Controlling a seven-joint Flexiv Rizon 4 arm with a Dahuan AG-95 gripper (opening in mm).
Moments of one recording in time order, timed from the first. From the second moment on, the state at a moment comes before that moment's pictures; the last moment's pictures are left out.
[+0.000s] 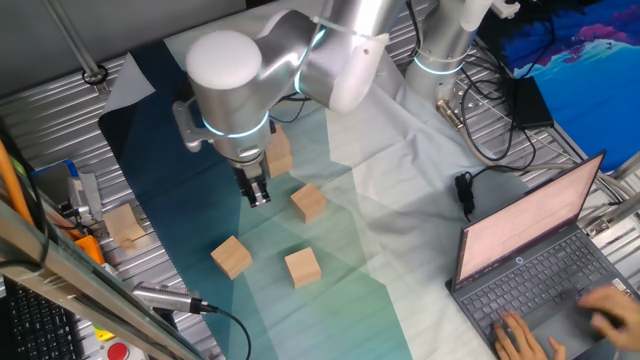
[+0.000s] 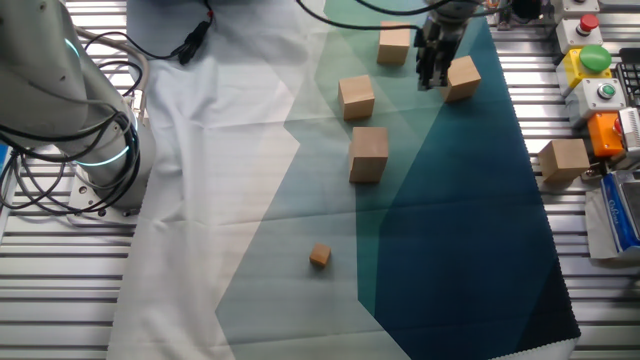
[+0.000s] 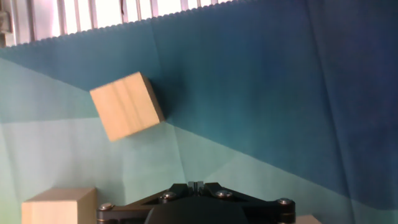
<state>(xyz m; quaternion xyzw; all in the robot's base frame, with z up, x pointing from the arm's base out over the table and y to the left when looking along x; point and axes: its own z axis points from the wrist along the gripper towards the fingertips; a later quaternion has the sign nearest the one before) 0.538 0.121 0.104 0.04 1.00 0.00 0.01</state>
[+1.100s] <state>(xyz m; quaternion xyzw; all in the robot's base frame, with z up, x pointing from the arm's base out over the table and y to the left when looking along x) 0.526 0.123 0.099 0.01 1.00 0.00 -0.02</state>
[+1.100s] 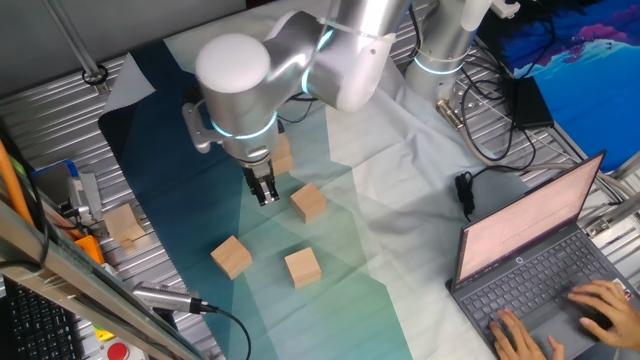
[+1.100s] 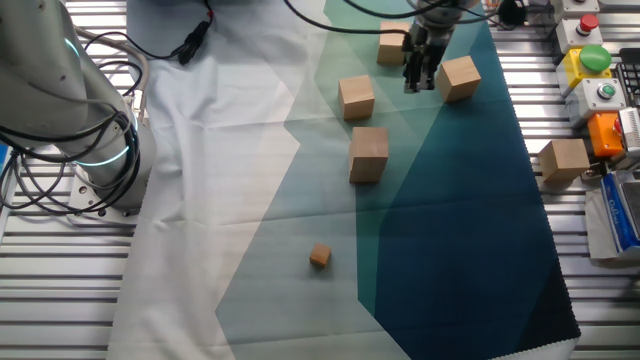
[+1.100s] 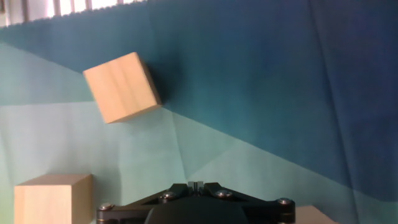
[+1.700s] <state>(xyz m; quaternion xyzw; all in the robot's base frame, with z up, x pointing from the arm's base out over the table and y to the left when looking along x) 0.524 0.123 0.100 -0.05 1.00 0.00 -0.04</state>
